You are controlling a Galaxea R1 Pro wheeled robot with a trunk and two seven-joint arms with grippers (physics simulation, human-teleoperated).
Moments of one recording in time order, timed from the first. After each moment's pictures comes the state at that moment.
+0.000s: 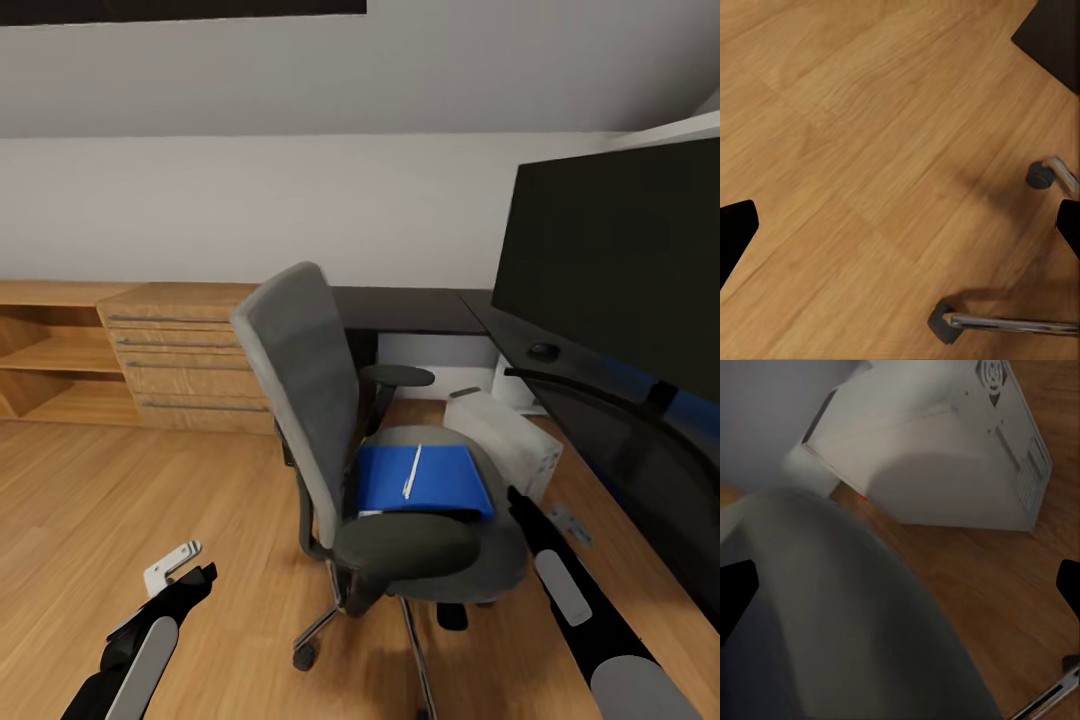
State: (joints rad) left arm -0.19 0.06 0.02 -1.33 0.67 0.40 0.55; right arm -0.55 -0.11 -0.09 -0.79 -0.86 -0.06 -0.15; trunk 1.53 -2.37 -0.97
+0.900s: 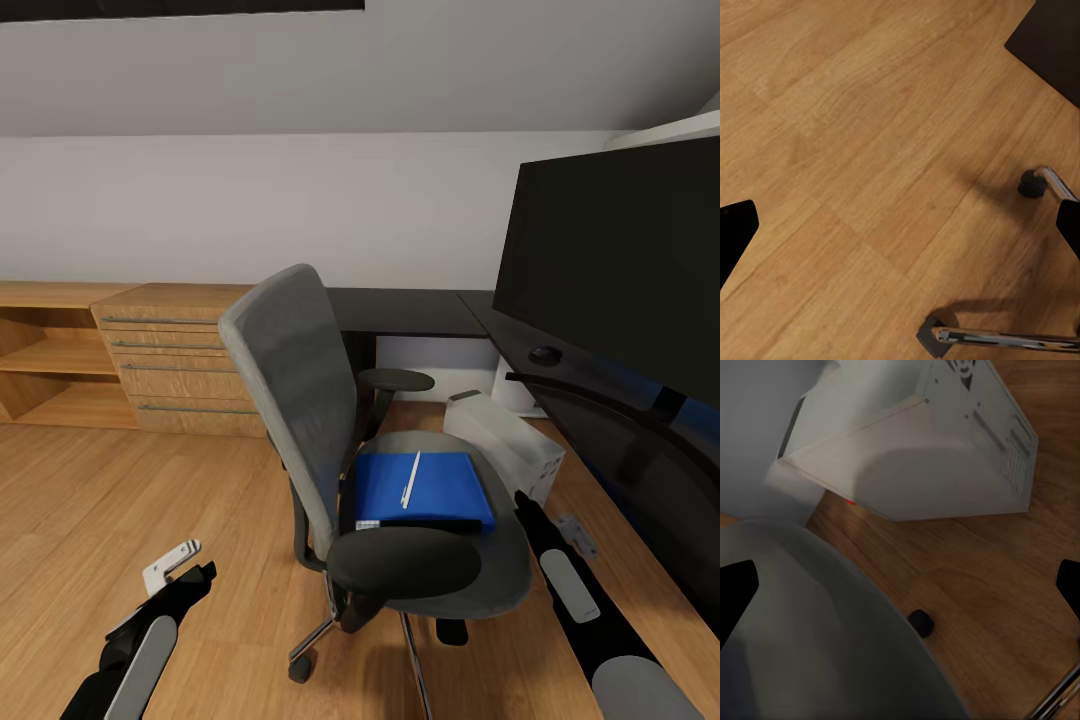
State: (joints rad) left arm -0.19 0.07 0.03 -1.34 0.67 0.40 0.55; right arm -0.55 -0.11 -0.12 -0.79 -0.98 -0.05 -0.20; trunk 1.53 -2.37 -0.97
